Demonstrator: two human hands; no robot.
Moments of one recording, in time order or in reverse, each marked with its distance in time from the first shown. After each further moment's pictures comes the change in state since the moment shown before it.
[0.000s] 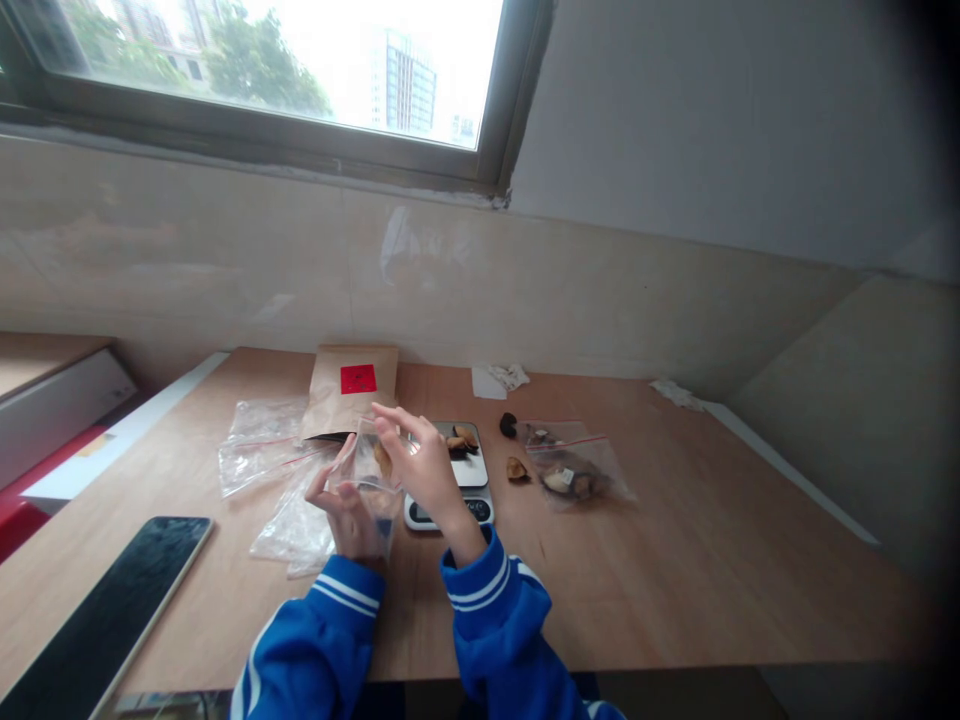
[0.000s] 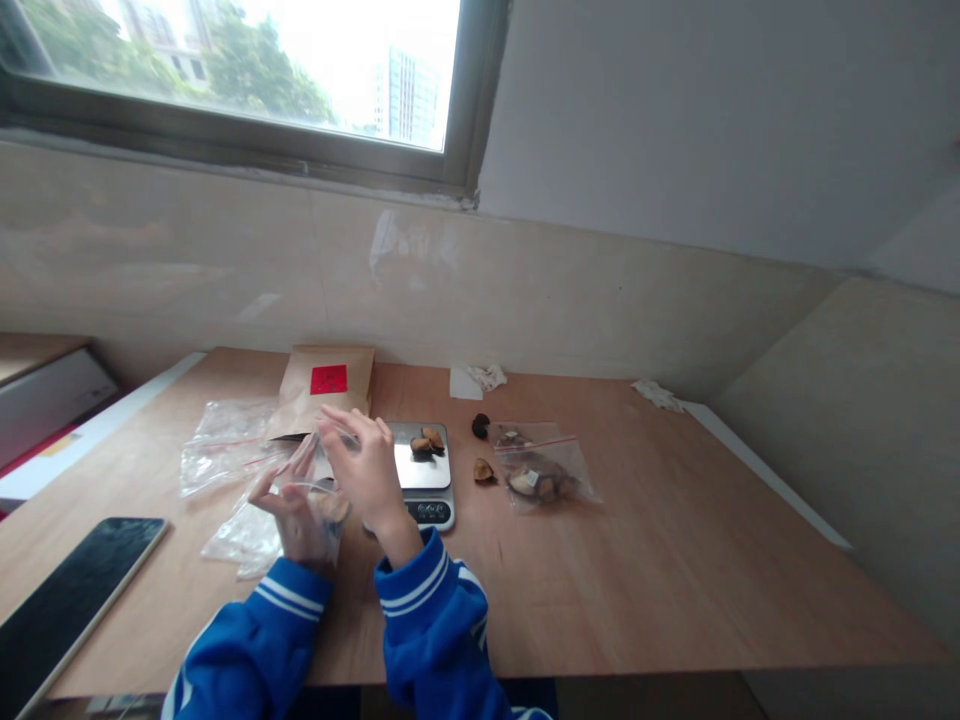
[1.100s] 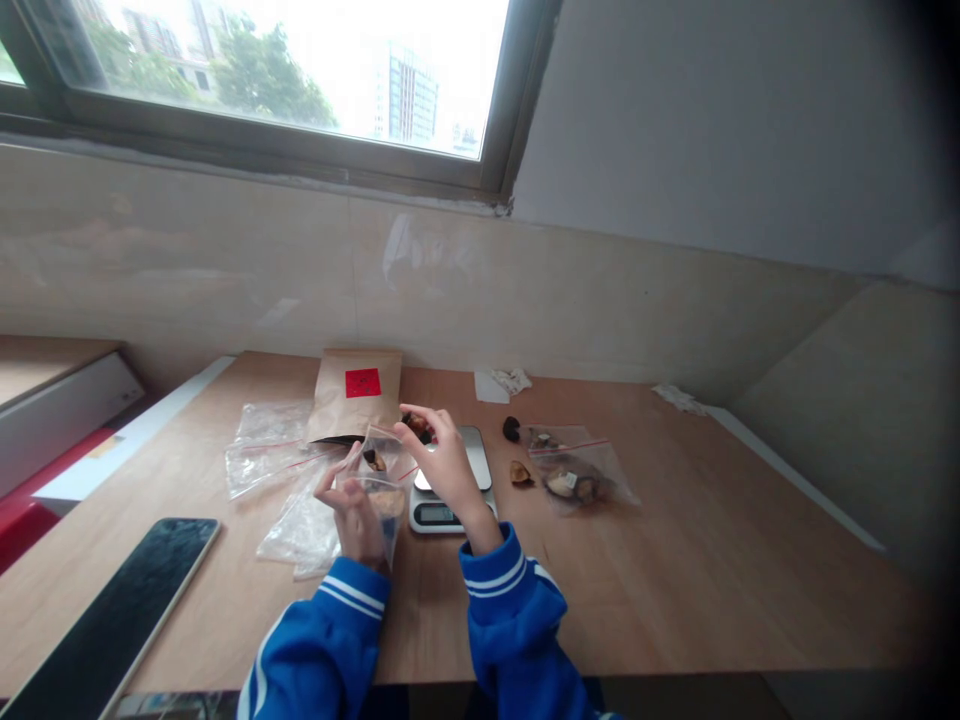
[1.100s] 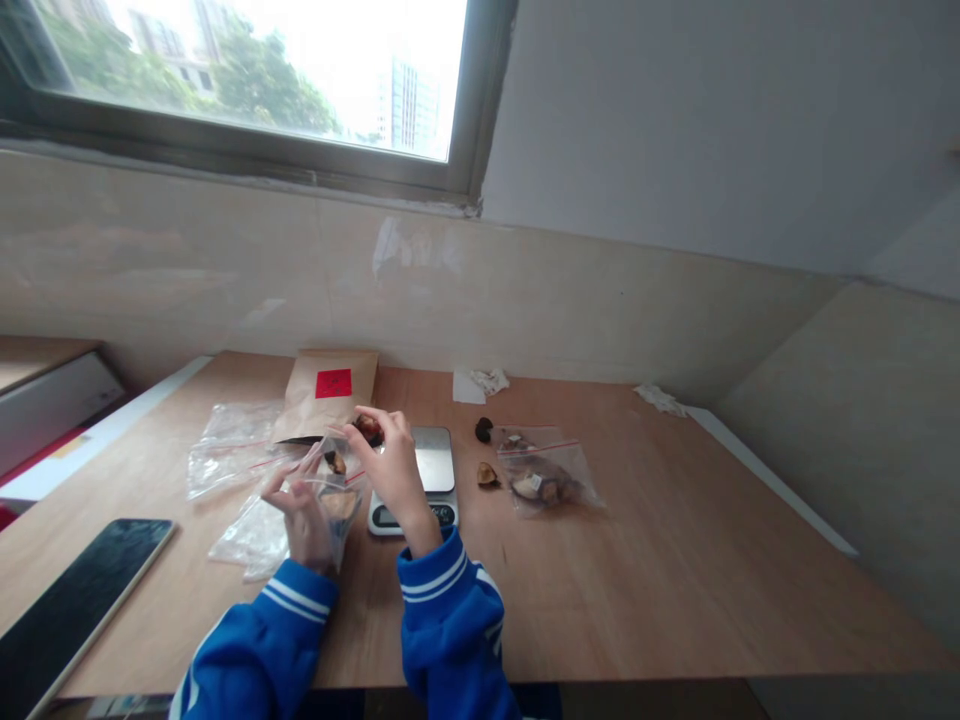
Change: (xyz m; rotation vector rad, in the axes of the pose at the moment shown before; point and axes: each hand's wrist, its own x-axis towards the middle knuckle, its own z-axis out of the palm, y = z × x) left_hand 0.000 -0.009 -0.009 0.106 0.001 -0.172; right_hand 0.001 0.015 -0.010 -0.068 0.025 0.101
